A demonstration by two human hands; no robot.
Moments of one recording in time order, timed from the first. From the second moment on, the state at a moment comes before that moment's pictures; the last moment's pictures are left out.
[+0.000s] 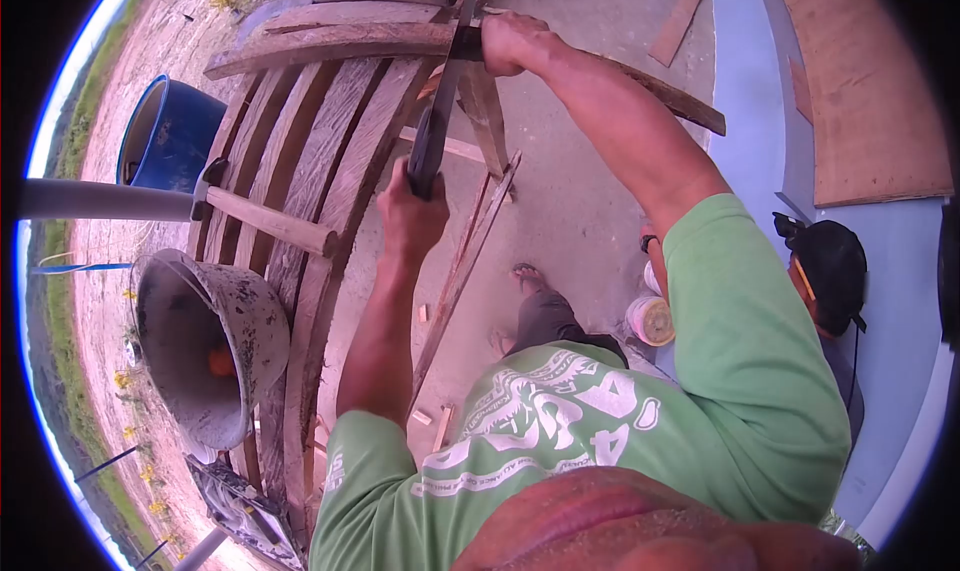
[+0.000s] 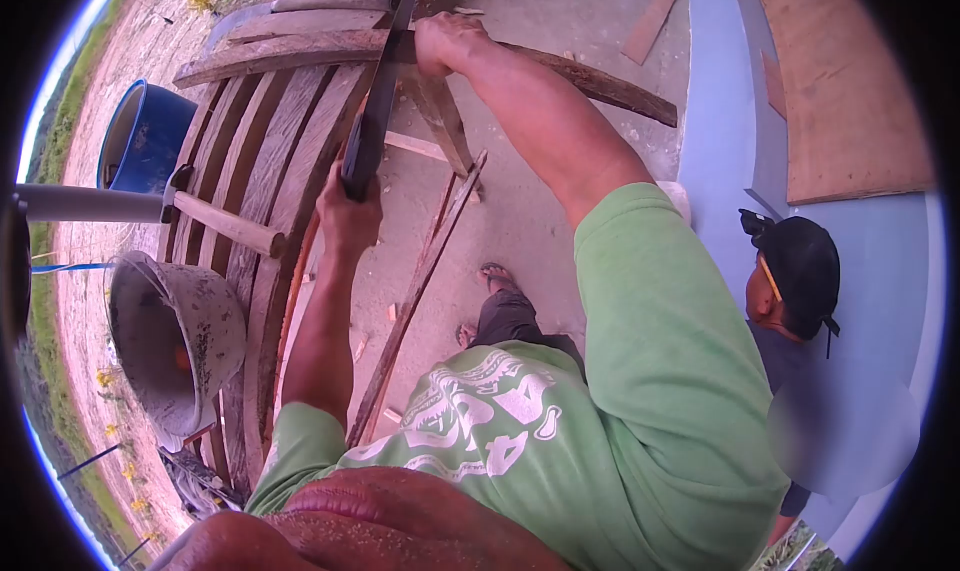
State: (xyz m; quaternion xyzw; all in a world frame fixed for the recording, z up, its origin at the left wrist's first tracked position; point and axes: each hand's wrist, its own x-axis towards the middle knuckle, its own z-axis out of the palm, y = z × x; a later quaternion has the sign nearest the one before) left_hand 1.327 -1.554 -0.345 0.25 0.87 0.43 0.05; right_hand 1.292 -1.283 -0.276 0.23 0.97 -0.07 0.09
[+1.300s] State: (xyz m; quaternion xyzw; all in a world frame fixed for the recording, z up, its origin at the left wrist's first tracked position) left_hand 1.420 -1.681 -0.341 0.19 0.88 0.42 0.10; right_hand 1.294 -1.287 -0.275 0.24 0.96 -0.09 0.11
